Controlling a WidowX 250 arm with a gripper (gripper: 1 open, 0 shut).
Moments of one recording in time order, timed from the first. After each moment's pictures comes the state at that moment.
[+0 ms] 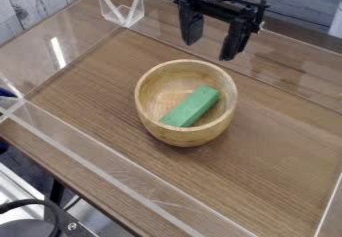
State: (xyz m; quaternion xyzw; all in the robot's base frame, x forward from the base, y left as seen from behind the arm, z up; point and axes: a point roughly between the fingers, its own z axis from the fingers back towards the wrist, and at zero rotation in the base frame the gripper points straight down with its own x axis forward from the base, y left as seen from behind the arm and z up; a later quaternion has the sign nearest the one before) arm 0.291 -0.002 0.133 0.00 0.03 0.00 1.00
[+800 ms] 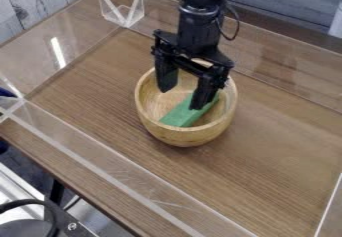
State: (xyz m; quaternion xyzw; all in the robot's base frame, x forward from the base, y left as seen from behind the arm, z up) arm 0.253 0.018 0.076 0.00 0.09 -0.01 1.00
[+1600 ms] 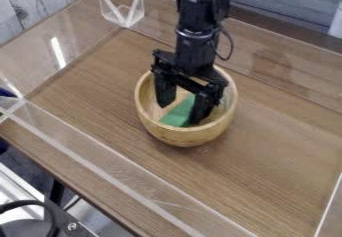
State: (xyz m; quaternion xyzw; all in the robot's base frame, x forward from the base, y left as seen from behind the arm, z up) arm 0.255 0.020 0.046 0.00 0.10 -0.01 1.00
